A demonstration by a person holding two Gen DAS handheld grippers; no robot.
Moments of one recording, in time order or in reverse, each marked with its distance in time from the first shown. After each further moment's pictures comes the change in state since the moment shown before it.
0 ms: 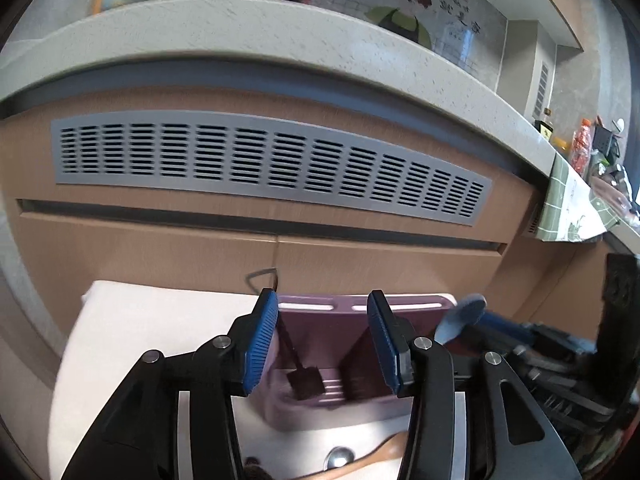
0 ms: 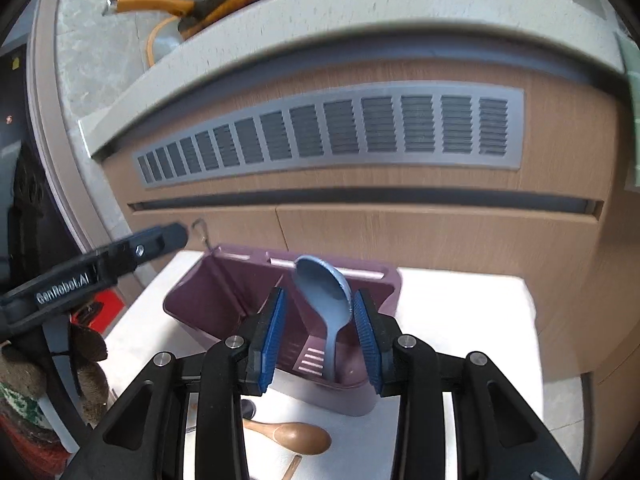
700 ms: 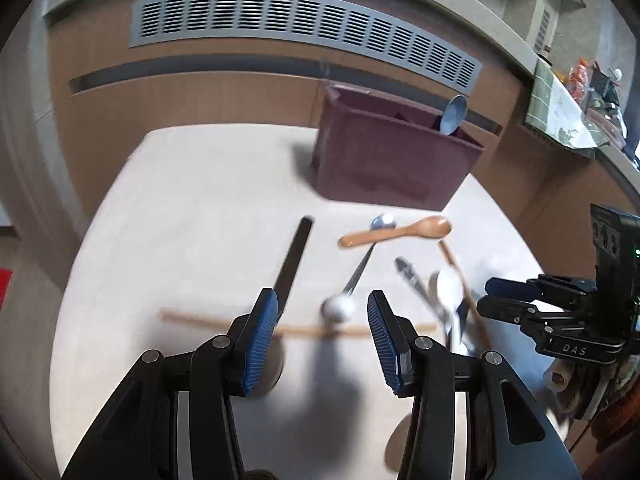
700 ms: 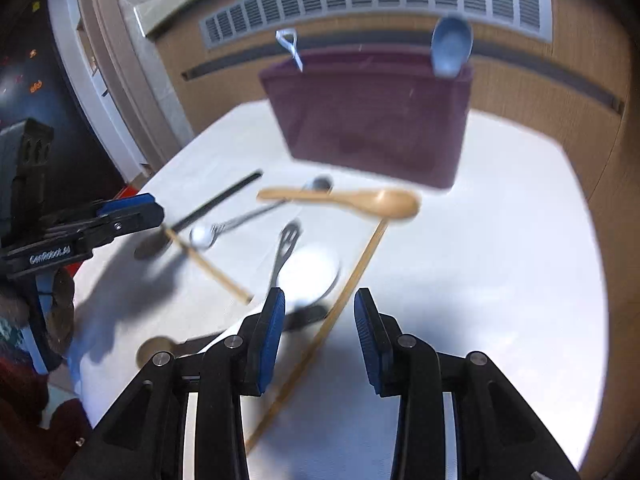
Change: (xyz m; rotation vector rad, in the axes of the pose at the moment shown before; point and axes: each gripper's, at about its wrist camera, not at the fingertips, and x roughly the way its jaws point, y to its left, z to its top) left arm -0.098 0.039 -0.157 -0.005 0.268 0.028; right arm -0.027 0.048 -0.139 -0.102 0.324 0.119
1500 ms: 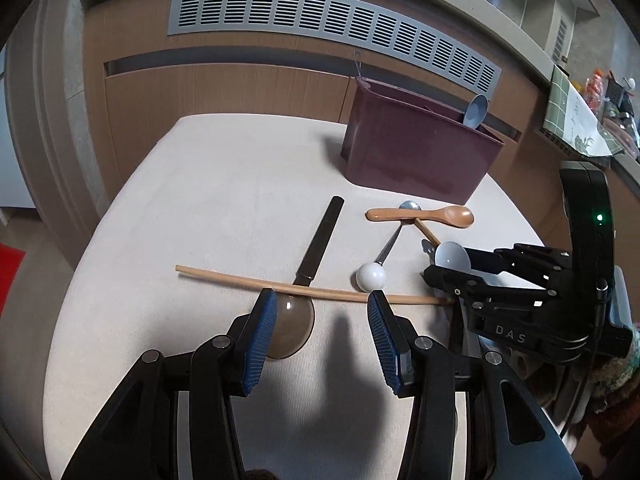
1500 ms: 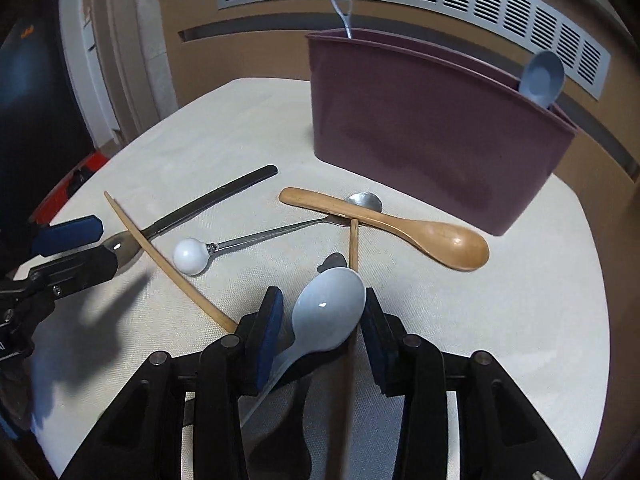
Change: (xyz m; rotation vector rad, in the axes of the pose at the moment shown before) left arm -0.002 0.008 -0.021 -0.041 -0.032 0.051; right arm 0.059 0.055 0.029 -0.155 0.024 -0.176
